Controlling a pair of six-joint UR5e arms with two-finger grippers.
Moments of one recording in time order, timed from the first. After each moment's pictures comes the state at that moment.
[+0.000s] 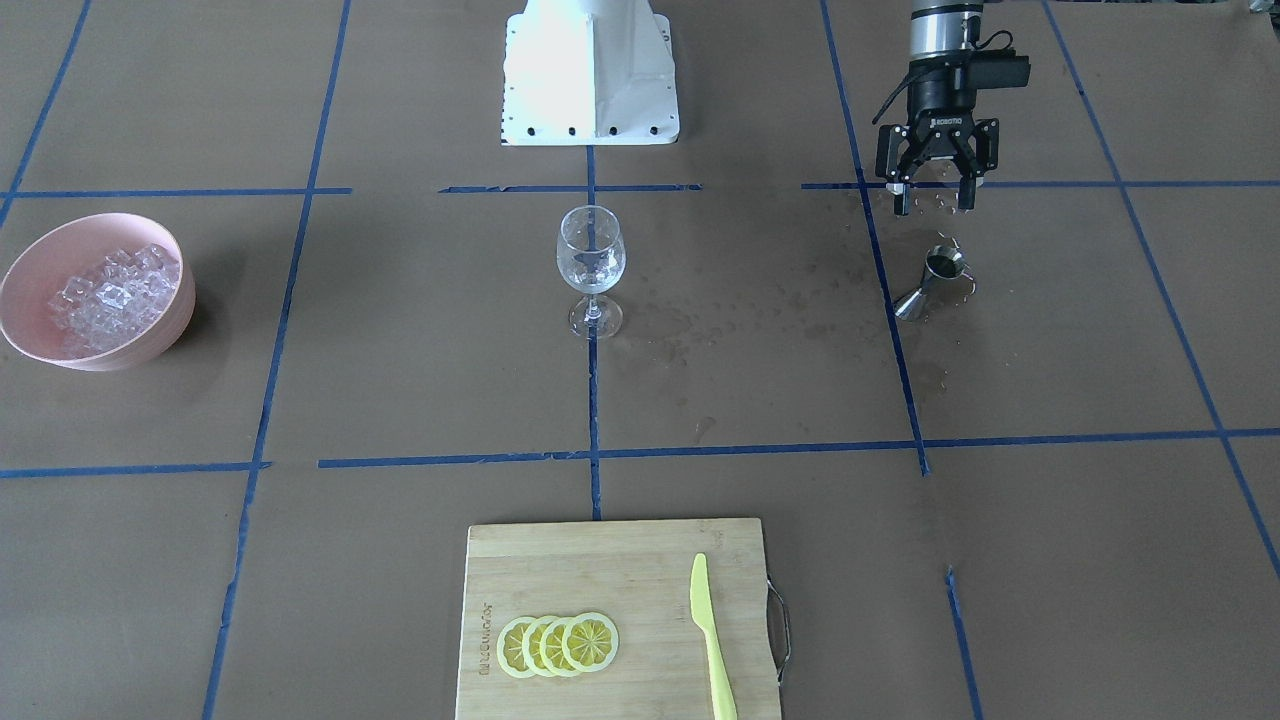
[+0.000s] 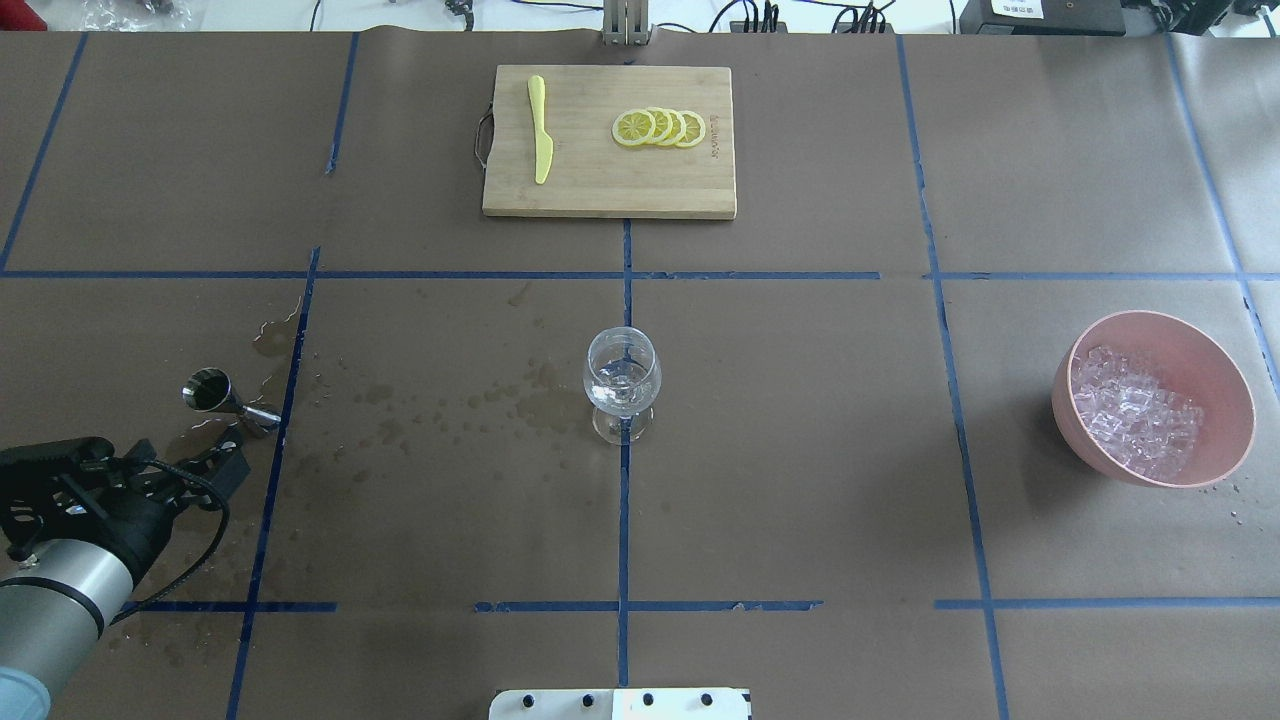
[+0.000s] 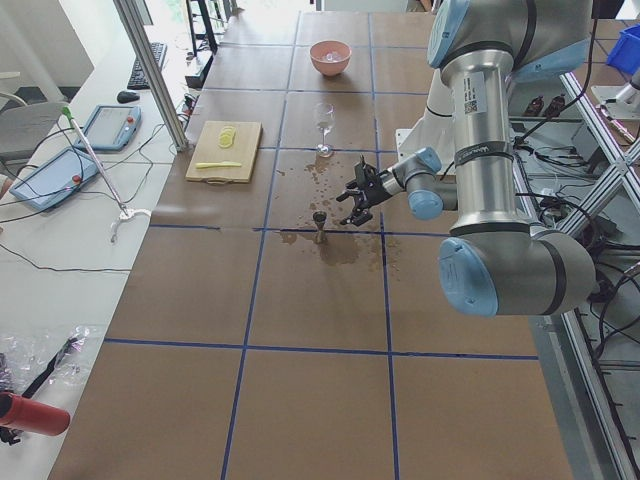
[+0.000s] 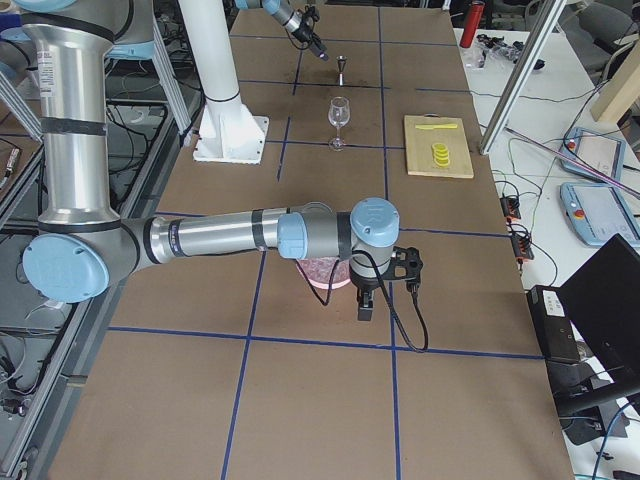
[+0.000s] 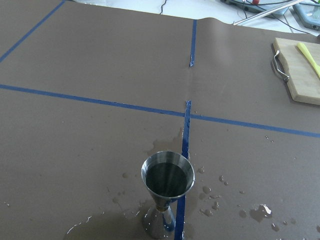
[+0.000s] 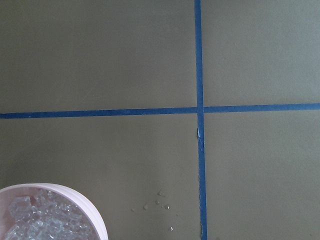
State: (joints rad) left arm -0.09 -1.26 -2.15 -2.07 -0.73 -1.68; right arm 1.56 -1.59 1.75 -1.65 2.39 0.11
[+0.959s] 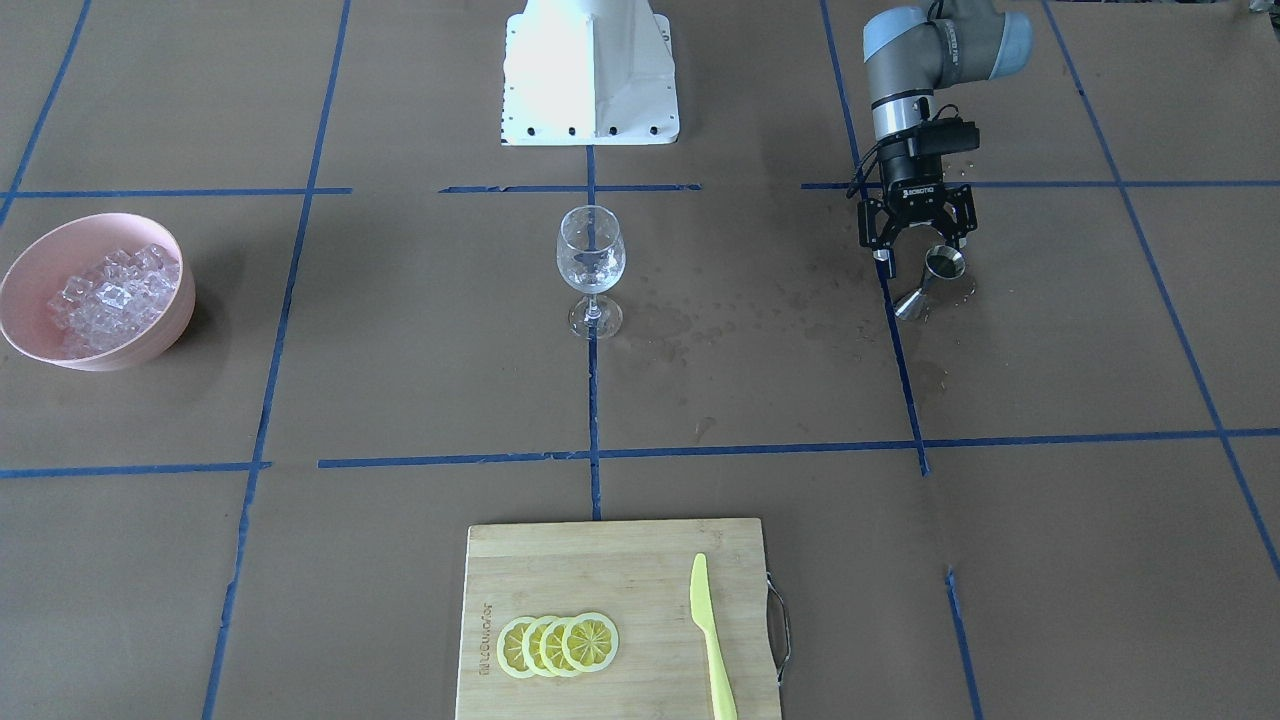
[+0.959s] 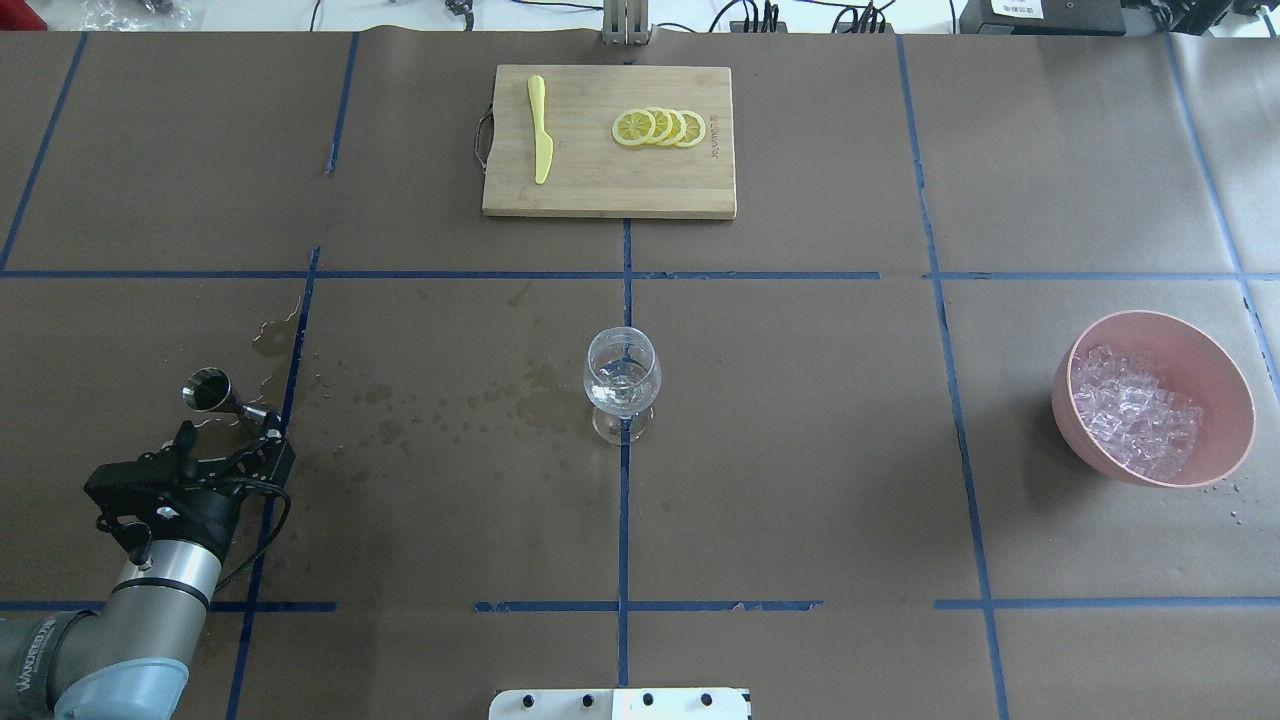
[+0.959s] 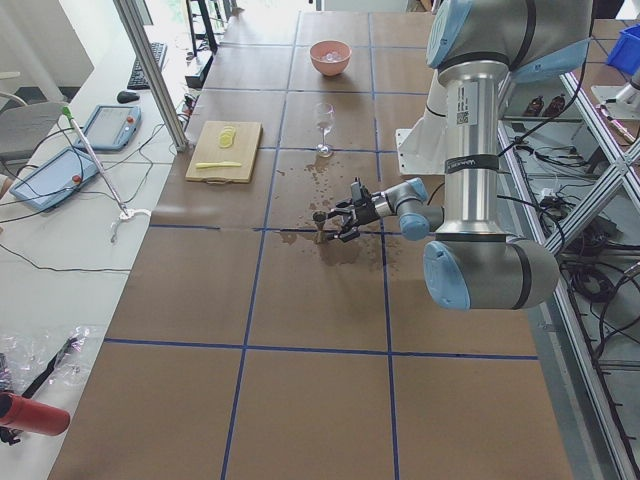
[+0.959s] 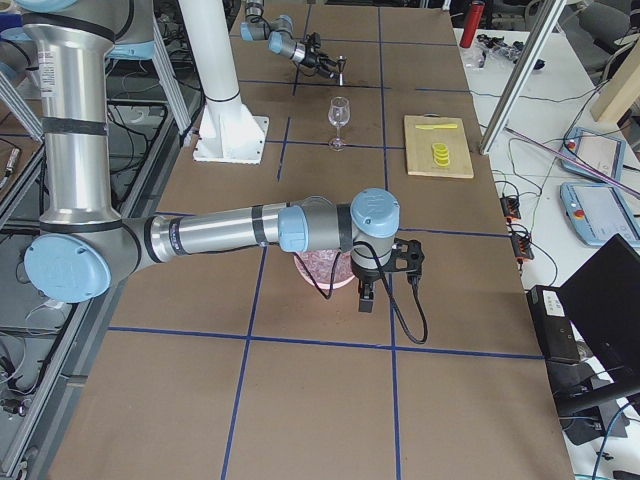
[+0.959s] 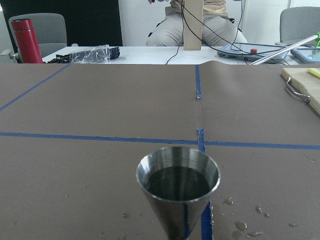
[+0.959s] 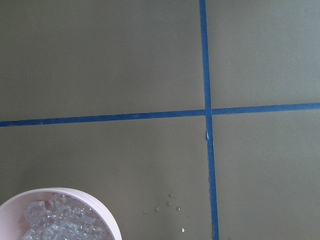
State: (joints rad) left arm -0.09 -1.44 -1.84 -2.07 -0.52 -1.70; right arm 1.56 -1.59 1.77 -1.65 2.41 0.16
